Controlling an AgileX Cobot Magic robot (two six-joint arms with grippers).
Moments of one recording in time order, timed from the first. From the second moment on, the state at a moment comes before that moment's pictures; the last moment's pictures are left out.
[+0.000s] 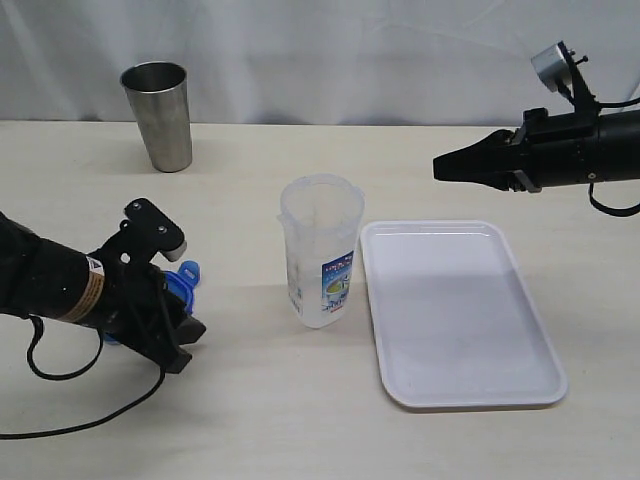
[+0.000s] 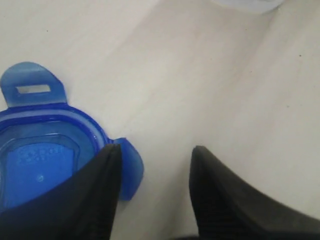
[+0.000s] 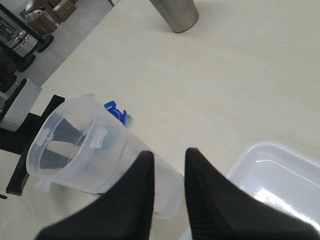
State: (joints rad) left arm -0.33 1.79 -0.67 1.70 -0.31 -1.27; right arm -0.12 1.82 -1.09 1.36 1.07 -1.50
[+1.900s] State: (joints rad) left arm -0.12 1.77 -0.70 1.74 -0.22 -1.58; right arm -0.12 1.82 -1.09 1.35 1.07 -1.50
